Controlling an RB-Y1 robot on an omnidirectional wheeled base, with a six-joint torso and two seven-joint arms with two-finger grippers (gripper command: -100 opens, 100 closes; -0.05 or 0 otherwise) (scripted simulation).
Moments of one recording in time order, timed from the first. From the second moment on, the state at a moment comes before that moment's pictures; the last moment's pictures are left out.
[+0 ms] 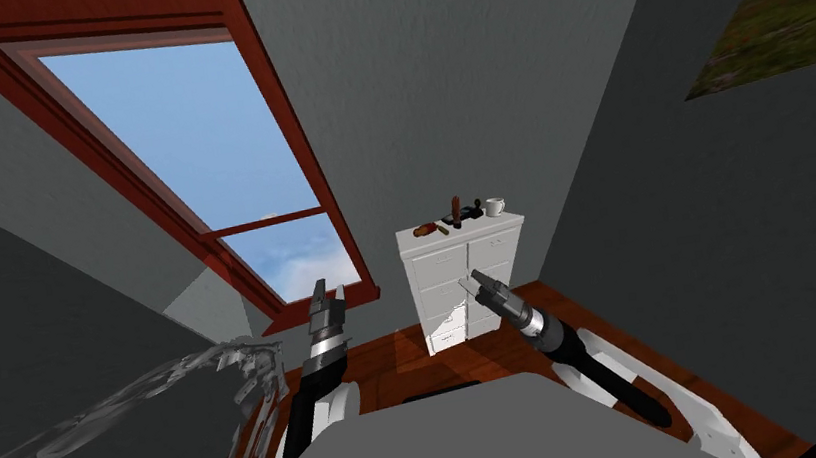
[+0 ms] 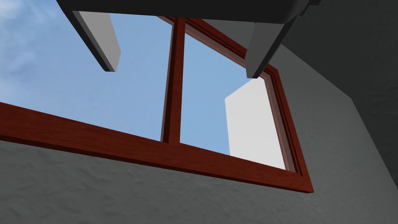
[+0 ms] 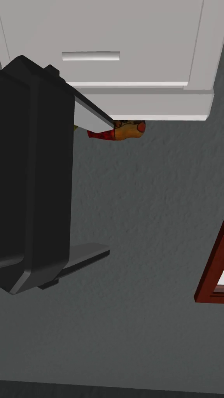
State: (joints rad) left arm 0.51 -0.03 -0.05 -2.24 0.08 -0.37 -0.06; right arm 0.51 -0.60 0.12 -2.11 0.26 -0.77 -0.53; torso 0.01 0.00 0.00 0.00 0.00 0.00
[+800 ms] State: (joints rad) left arm 0.51 -0.03 -0.05 -2.24 0.08 -0.37 -0.06; right arm 0.49 -0.83 0.16 -1.97 0.39 -0.91 -0.66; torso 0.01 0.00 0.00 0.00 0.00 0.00
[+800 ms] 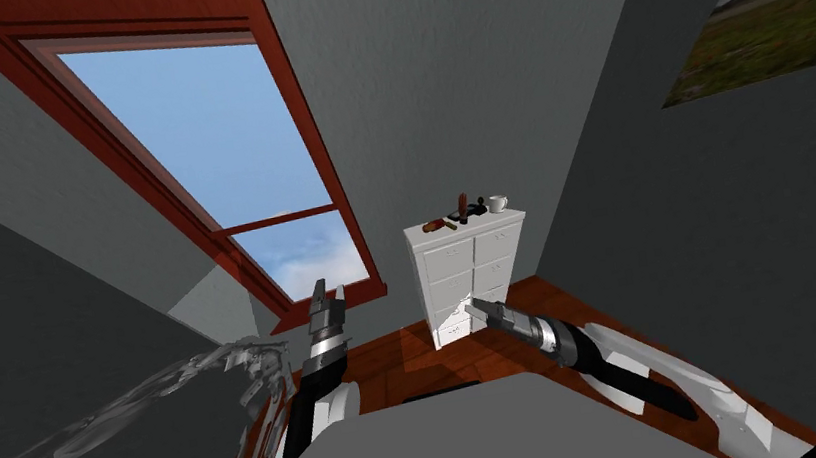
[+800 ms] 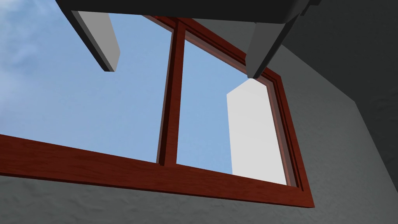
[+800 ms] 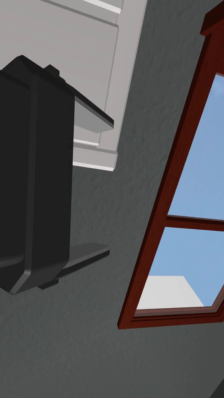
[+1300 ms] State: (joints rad) left arm 0.51 -0.03 -0.05 -2.24 0.08 -0.37 -0.06; right arm 0.46 -0.97 0.19 -1.88 0.47 -0.99 -0.74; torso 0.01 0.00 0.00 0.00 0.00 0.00
